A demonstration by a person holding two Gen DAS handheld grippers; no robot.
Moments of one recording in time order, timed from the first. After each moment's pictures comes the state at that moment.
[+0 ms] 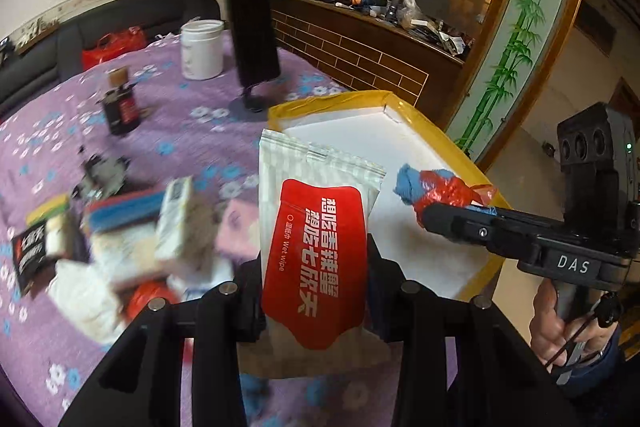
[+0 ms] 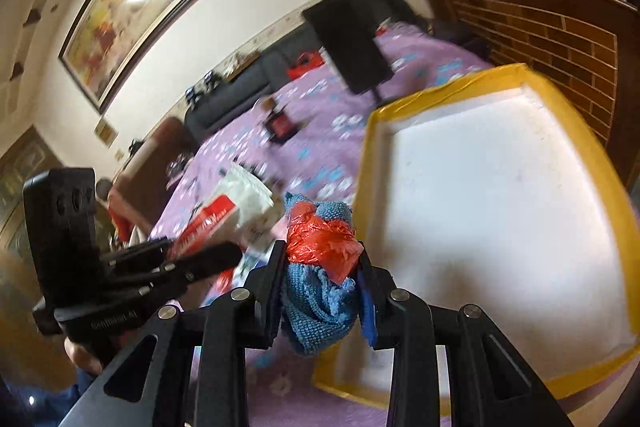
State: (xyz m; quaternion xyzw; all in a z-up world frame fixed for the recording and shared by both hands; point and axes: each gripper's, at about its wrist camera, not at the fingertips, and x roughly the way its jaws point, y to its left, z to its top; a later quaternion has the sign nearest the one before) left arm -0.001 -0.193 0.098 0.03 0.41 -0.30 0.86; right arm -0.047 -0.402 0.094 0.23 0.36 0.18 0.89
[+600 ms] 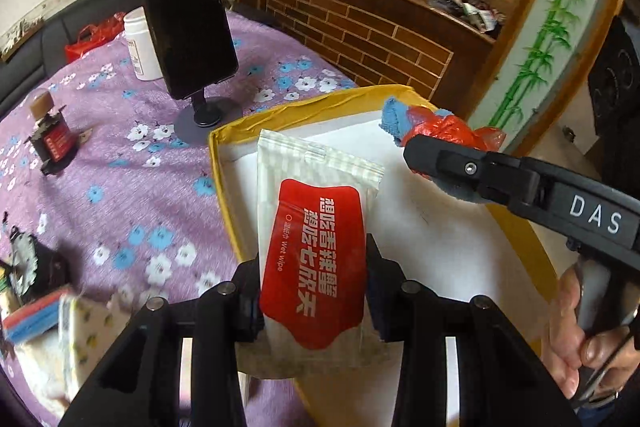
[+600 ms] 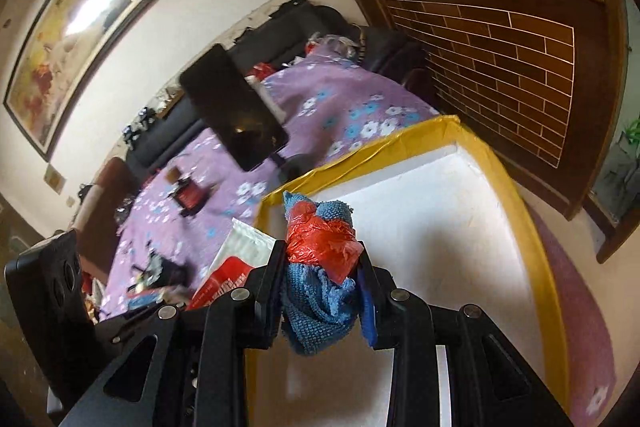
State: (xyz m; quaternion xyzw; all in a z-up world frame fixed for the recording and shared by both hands) left arm 0.091 -0.304 0.064 0.06 0.46 -0.27 0.85; right arm 0.068 -0.475 0.082 0.25 0.39 0.07 0.88
